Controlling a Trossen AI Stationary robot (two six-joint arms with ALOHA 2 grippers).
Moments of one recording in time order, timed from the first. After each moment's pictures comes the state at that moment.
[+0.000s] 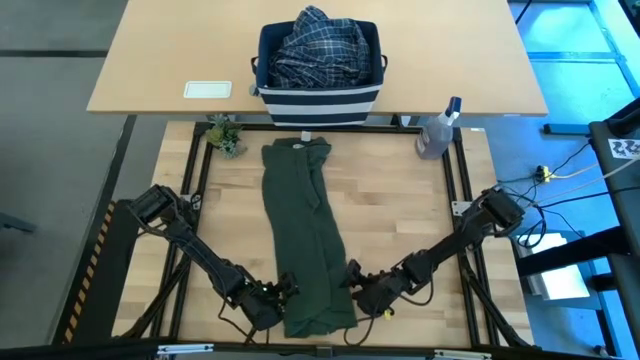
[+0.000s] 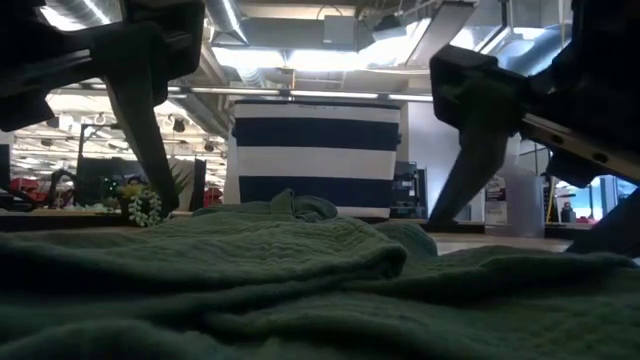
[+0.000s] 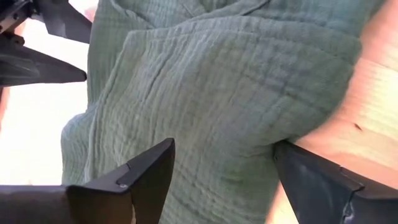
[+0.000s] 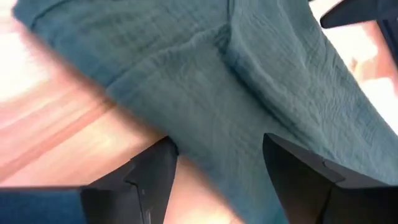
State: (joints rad) left arm -0.72 1.88 1.03 -0.16 -0.45 0.42; right arm 0.63 1.89 0.88 0.21 0.31 -0.53
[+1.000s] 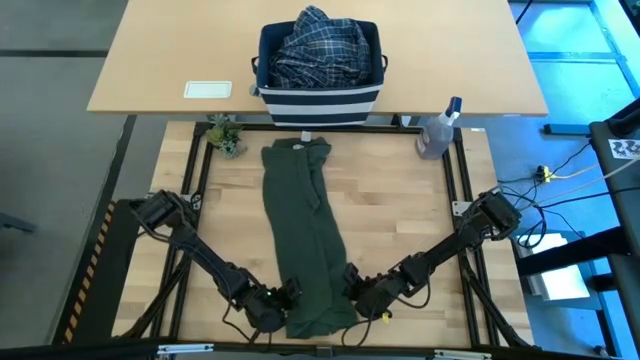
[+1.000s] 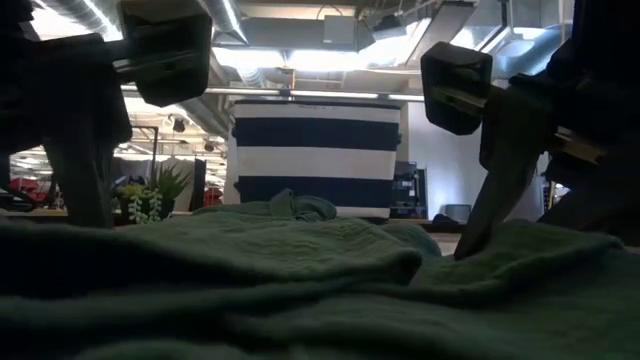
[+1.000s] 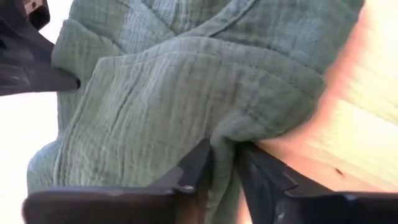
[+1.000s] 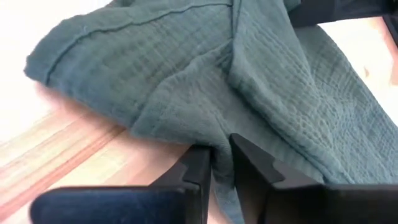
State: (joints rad) left arm -0.72 1.97 1.03 -0.09 -0.36 0.44; right arm 0.63 1.91 0.91 0.22 0.27 -0.52
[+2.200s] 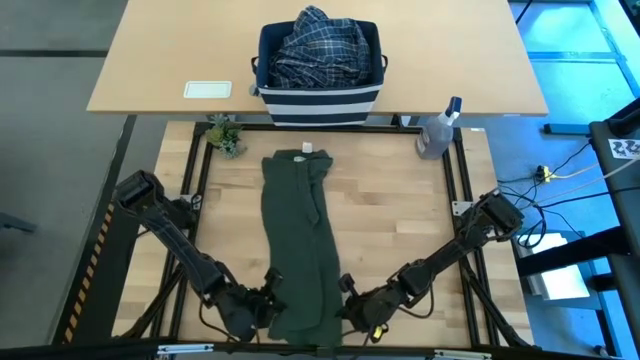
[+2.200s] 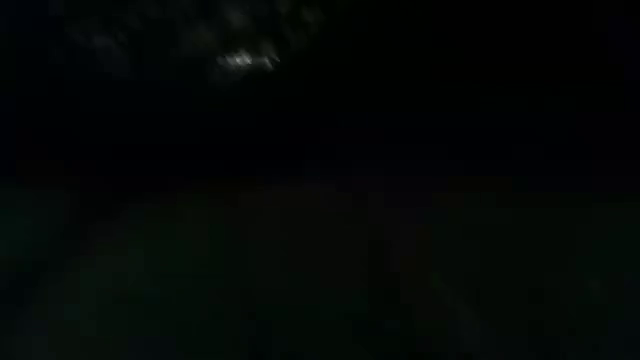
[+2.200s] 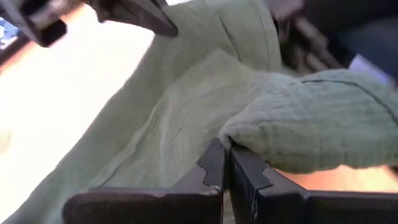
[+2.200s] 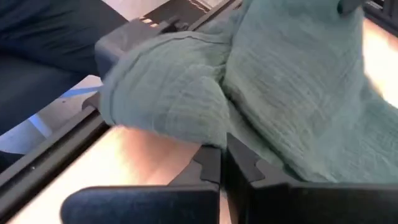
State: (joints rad) left arm -0.81 1.69 1.03 -0.17 -0.48 -0.03; right arm 0.68 1.90 1.09 0.16 0.19 -0.16
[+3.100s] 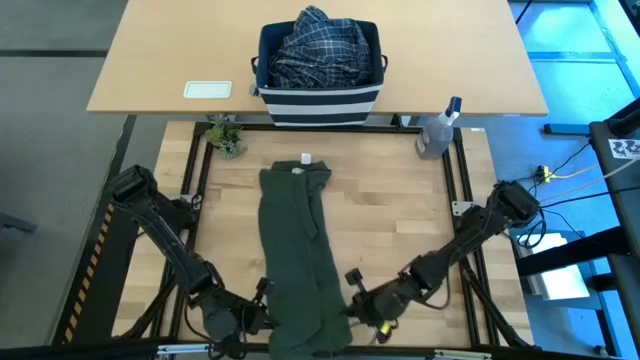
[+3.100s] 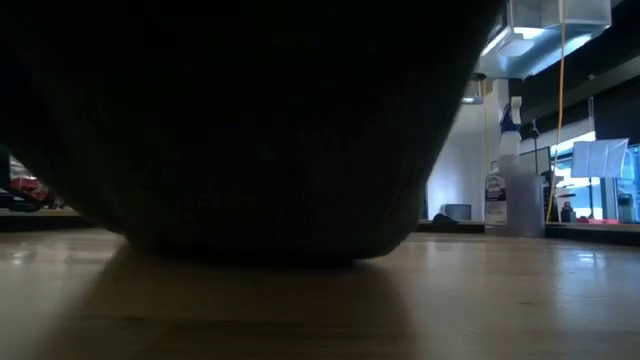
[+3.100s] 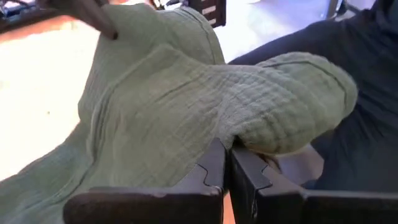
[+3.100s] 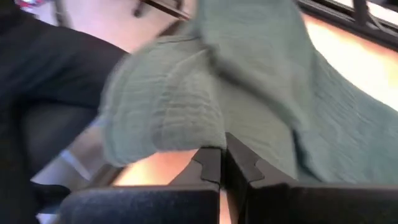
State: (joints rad) left arm -0.88 1.62 1.03 -0.06 -0.42 -0.23; right arm 0.68 1.74 1.12 0.03 0.17 -0.02
